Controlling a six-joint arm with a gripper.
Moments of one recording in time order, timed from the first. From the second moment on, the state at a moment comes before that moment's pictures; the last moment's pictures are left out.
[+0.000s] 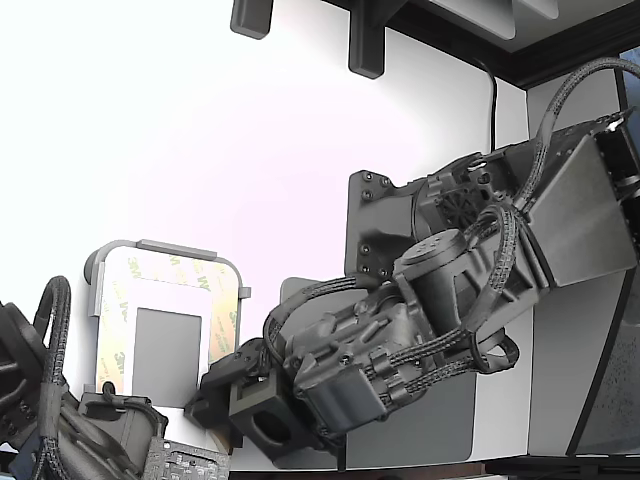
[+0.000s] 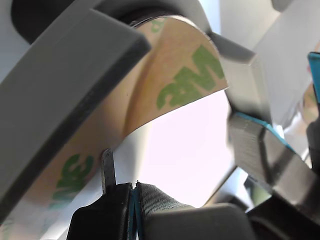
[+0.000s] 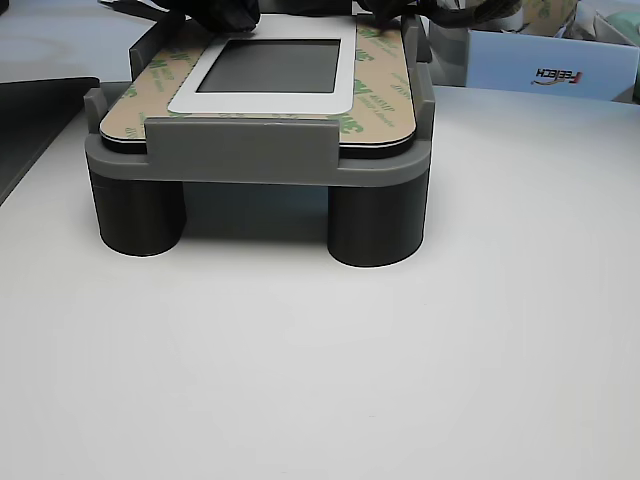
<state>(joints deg) 33.8 100.8 123.4 29.0 -2.1 -109.2</state>
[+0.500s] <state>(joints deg) 31.8 113.6 116.5 51.2 2.7 -105.4</state>
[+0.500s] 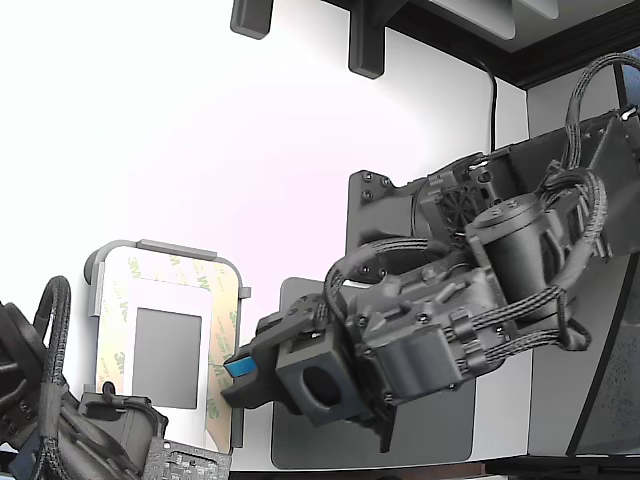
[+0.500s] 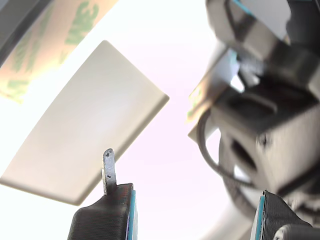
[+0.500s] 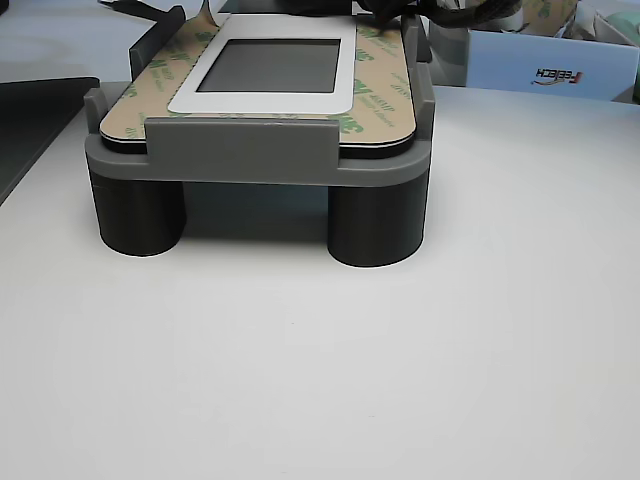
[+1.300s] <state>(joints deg) 12.0 163.8 145.9 36.7 8.8 -24.7</state>
